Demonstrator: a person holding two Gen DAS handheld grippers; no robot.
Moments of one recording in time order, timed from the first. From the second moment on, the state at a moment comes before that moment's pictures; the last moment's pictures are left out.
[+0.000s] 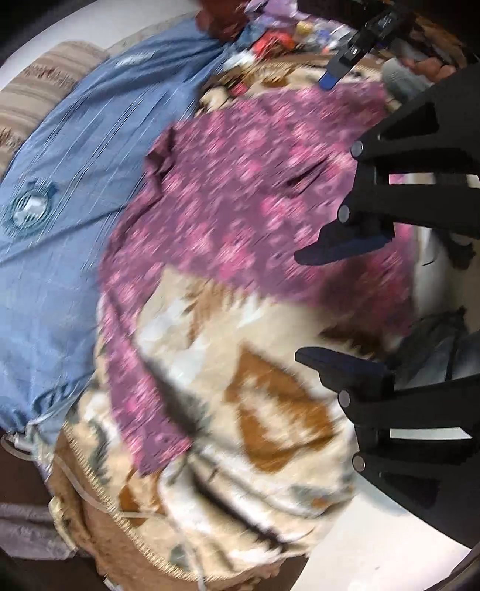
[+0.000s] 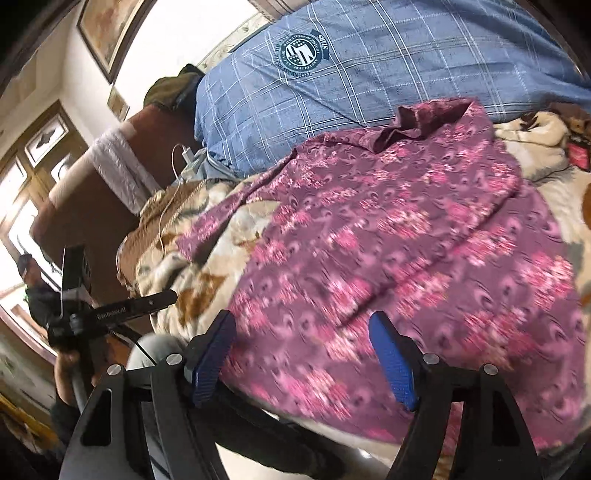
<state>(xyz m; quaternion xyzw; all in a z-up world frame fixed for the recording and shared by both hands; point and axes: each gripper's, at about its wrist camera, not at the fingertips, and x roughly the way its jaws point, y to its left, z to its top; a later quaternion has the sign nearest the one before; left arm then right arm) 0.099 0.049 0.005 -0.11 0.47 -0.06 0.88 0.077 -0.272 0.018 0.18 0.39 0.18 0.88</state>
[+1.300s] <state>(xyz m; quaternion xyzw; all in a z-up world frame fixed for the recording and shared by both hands) 0.196 0.202 -0.045 -0.55 0.25 -0.12 0.79 0.330 -0.081 -0.033 0.35 0.50 0.31 0.73</state>
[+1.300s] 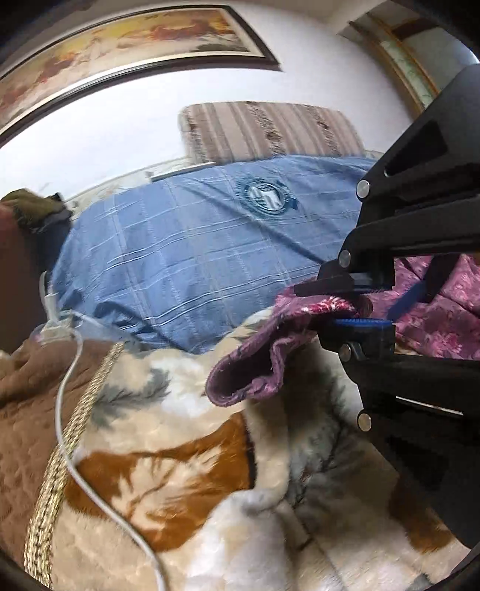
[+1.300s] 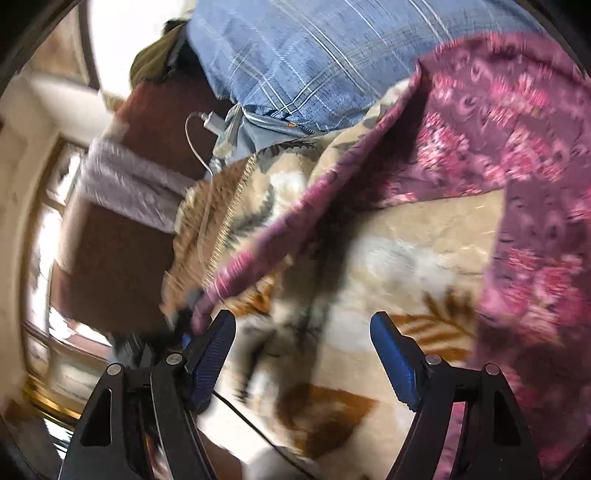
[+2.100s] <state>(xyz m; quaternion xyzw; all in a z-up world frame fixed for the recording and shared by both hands) 0.153 -0.016 0.033 -0.35 0.25 -0.33 0.84 0.270 -0.251 0.052 0.33 0.43 0.30 0.79</state>
